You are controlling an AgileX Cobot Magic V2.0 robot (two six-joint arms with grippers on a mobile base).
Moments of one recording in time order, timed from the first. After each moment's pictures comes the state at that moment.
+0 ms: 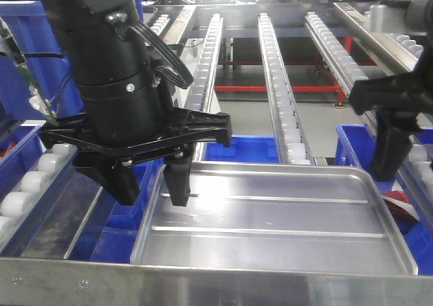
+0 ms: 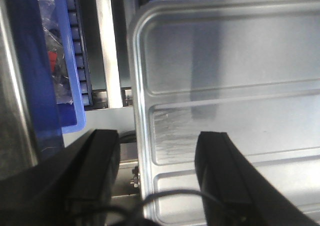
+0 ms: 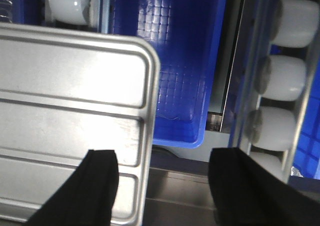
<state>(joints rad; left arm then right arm) -0.80 1.76 -1.14 0.12 0.69 -0.65 0.34 1.42 -0.81 -0.03 0.64 0.37</state>
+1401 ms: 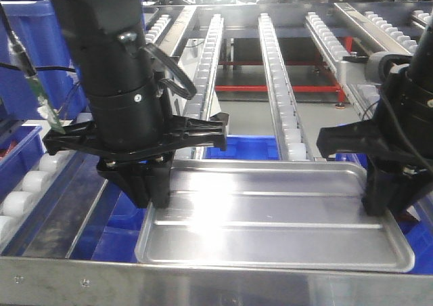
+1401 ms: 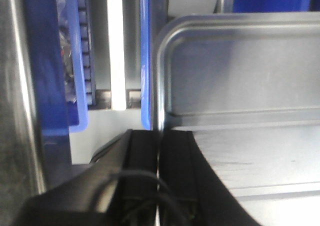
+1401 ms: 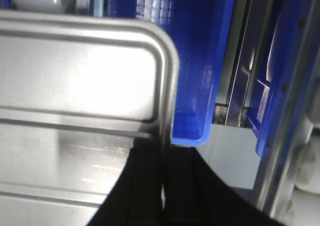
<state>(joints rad) -0.77 1.82 -1.20 0.13 0.72 -0.69 0.35 1.59 -0.83 -0.02 0.56 0.38</state>
